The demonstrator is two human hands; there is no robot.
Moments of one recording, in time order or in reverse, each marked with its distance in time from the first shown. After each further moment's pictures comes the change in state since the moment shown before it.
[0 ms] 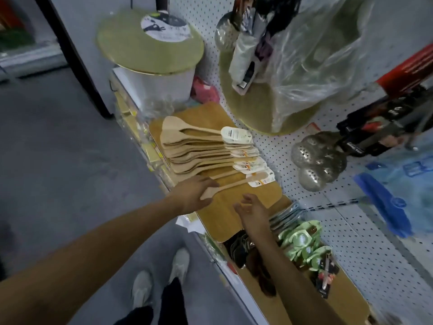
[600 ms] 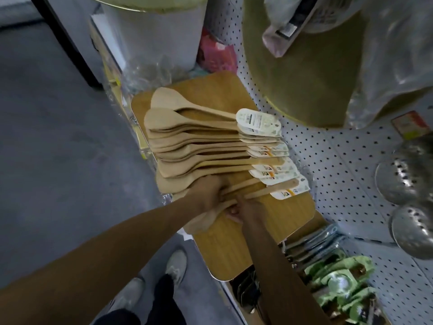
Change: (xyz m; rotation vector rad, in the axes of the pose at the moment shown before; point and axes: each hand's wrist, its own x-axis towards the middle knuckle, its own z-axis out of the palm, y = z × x) left_hand 0.155 -0.103 0.127 -0.091 -0.072 -0.220; right_hand 0.191 0.057 0.118 0.534 -0.030 0.585
